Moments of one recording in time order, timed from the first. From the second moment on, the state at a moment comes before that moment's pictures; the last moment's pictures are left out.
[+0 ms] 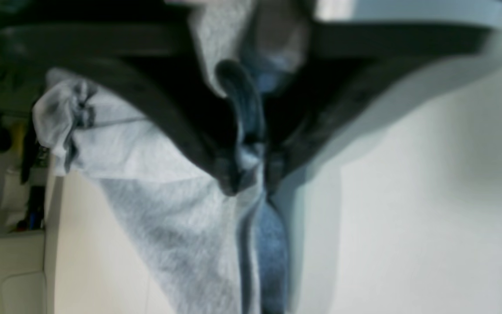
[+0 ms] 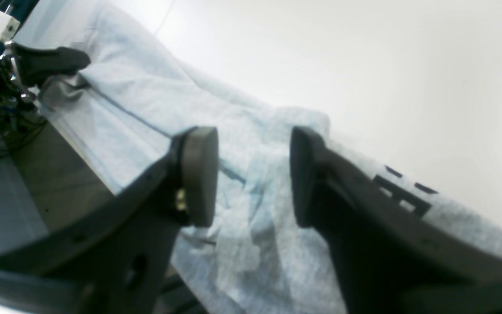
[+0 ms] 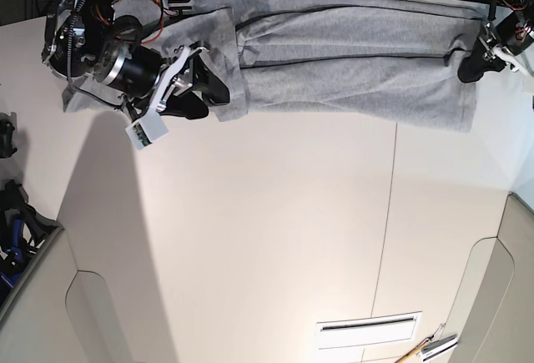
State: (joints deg) left arm 18.6 -26.6 -39.1 62.6 -66.8 -37.2 61.4; right arm -15.1 3.3 8.2 114.1 43.5 32.9 -69.5
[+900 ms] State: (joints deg) left arm 19.7 -22.1 -38.5 89.3 -79.3 -35.0 74.8; right arm -12.9 3.9 34.4 114.1 37.3 31.6 -67.5
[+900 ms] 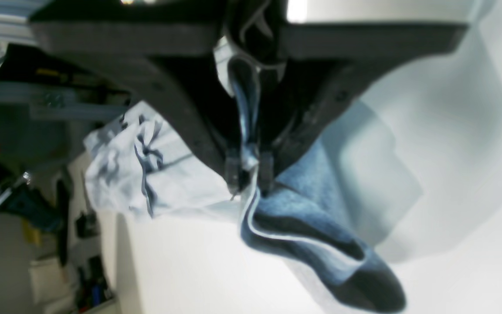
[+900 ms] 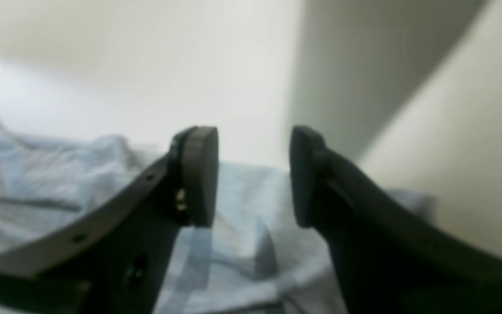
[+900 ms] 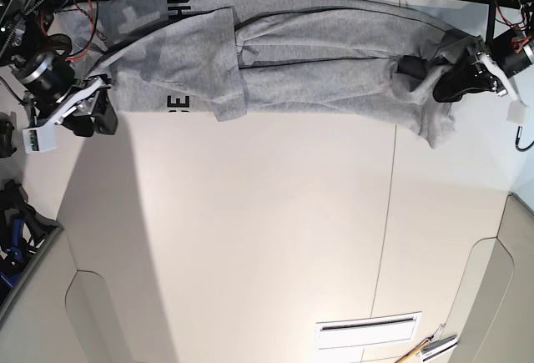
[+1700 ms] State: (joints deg) left arm 24.3 -14.7 -12.7 113.4 -79.2 -35.0 74.7; right arm -13.3 6.6 40.3 114.1 35.3 31.6 -67.7
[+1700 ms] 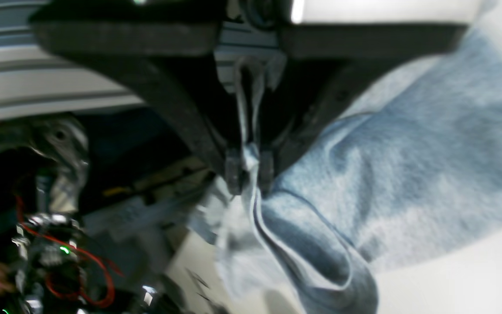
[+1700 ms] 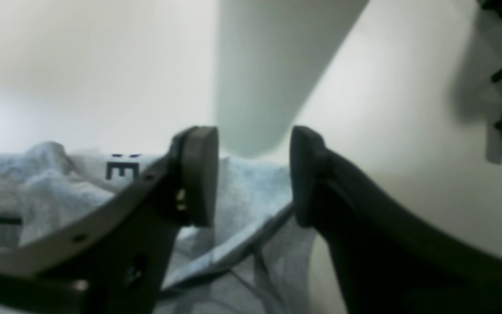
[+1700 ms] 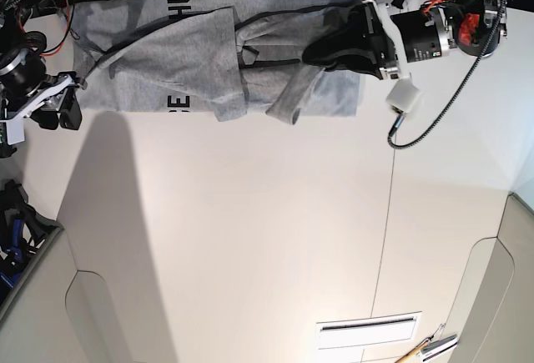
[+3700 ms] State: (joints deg) left arm 26.1 -30.1 9.8 130.0 -22.4 -35.0 49.8; right arm -13.2 10.2 40.4 114.1 36.9 31.1 -66.6
